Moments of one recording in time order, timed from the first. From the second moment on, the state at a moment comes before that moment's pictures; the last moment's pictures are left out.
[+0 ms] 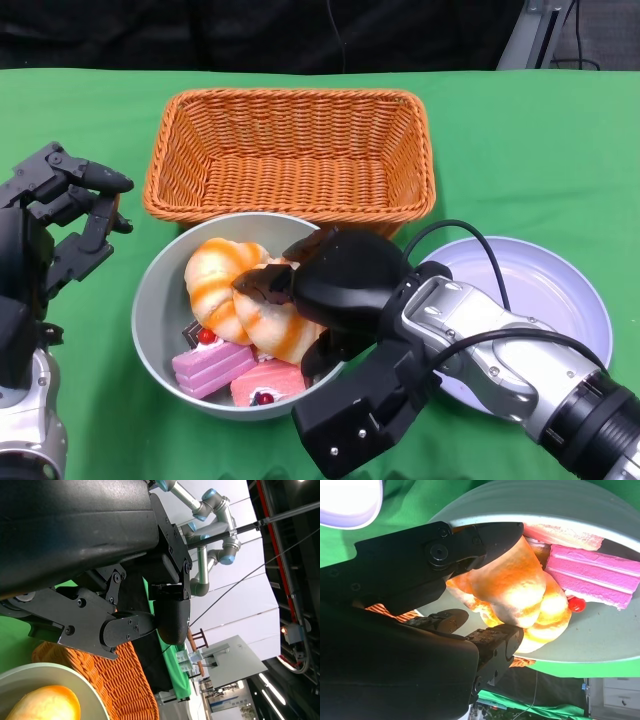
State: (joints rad) left arm -0.51 0.16 0.24 0.98 -0.11 -0.96 -0.13; right arm -0.68 -0.12 0.74 0.45 -1.00 -0.18 0.11
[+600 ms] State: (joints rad) left arm -0.51 0.16 0.23 0.96 -0.09 -0.96 -0.11; right arm -0.71 -0.10 0.78 0.51 -1.00 -0.17 0.09
